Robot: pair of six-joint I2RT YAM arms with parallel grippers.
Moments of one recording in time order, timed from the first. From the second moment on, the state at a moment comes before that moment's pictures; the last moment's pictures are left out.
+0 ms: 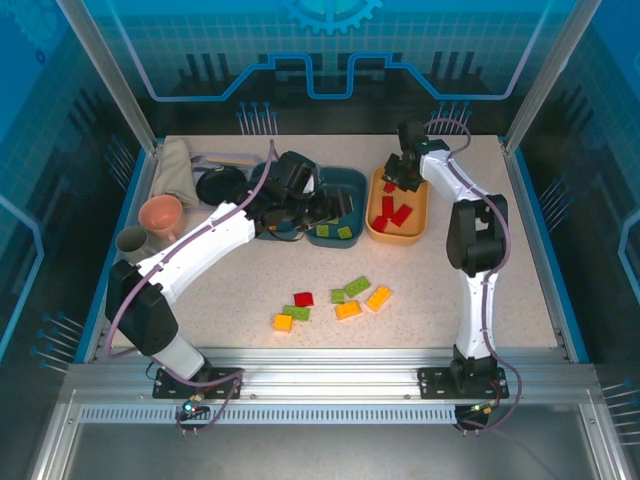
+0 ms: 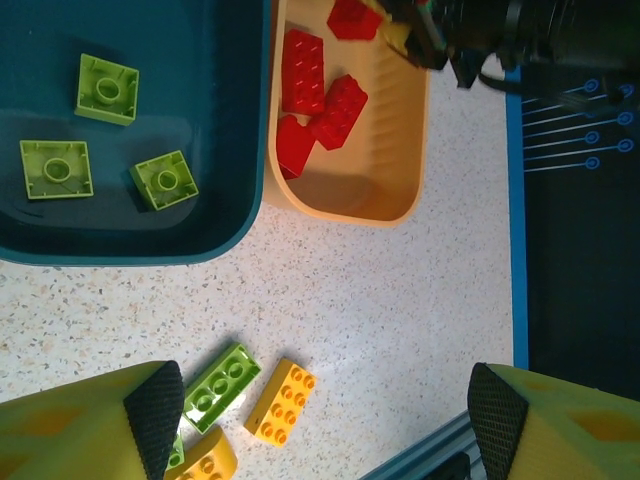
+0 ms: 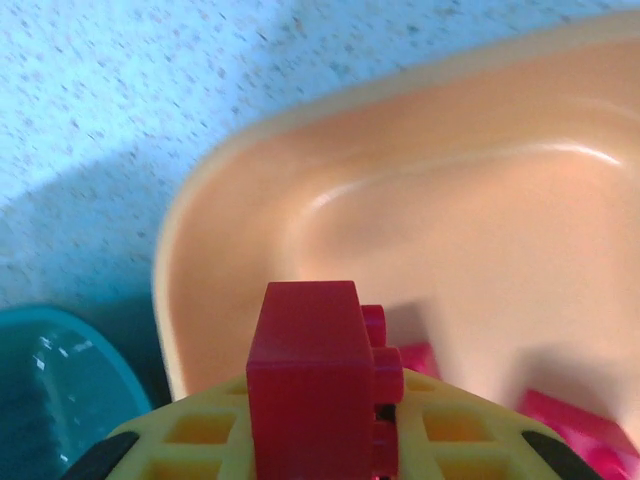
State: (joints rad) left arm -0.61 1.60 1.46 -0.64 0.24 -0.85; right arm 0.19 2.25 1.97 -0.80 -0.08 0.69
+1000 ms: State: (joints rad) left arm -0.72 1.53 1.37 -0.83 0.21 -0.72; right arm 0.19 2.10 1.85 -0.84 -0.10 0.81
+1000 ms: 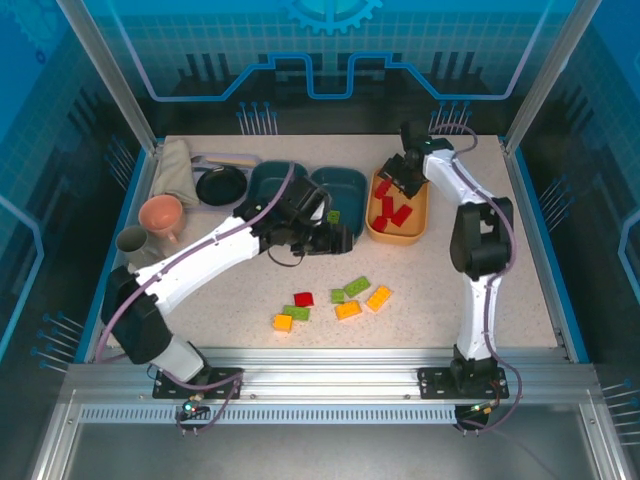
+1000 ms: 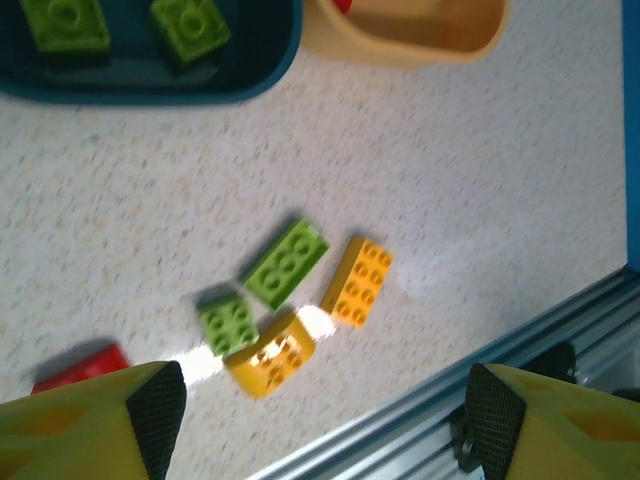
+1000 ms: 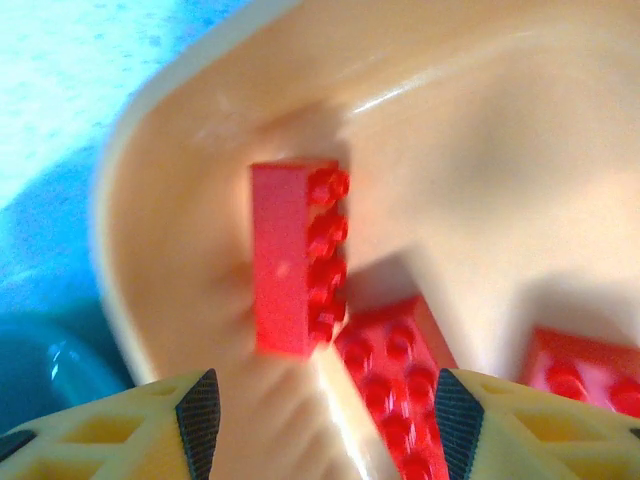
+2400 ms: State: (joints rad) left arm -0.81 1.51 0.80 -0.84 0.07 -0.81; right arm 0.78 1.13 0.72 -0.52 -0.27 0.57
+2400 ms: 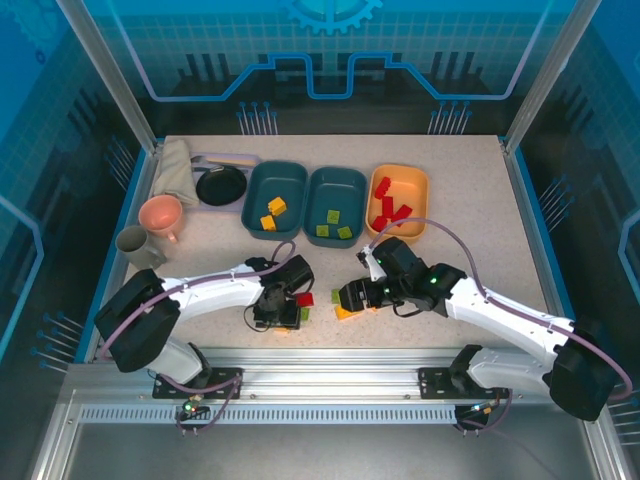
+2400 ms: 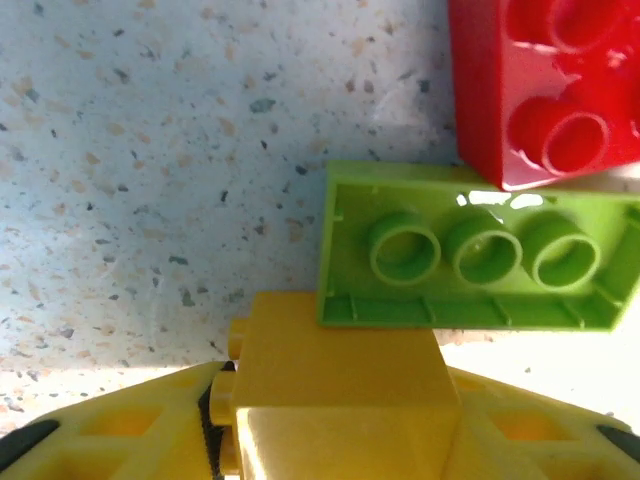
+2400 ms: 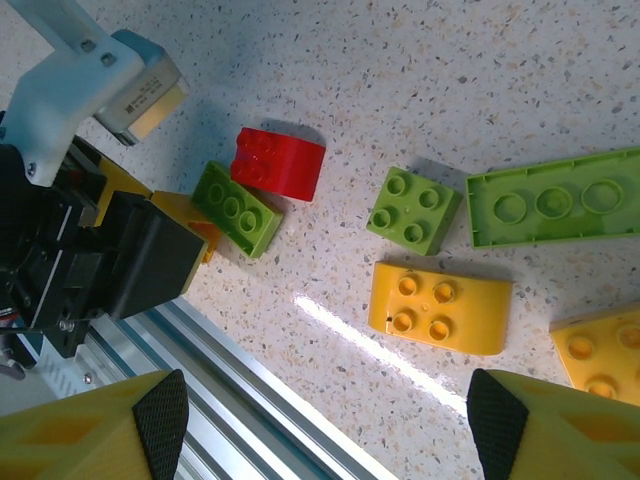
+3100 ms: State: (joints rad) left arm -0.40 1.49 1.41 -1.14 0.02 -0.69; right arm 0.74 1.28 1.20 -0.49 -0.21 0.51
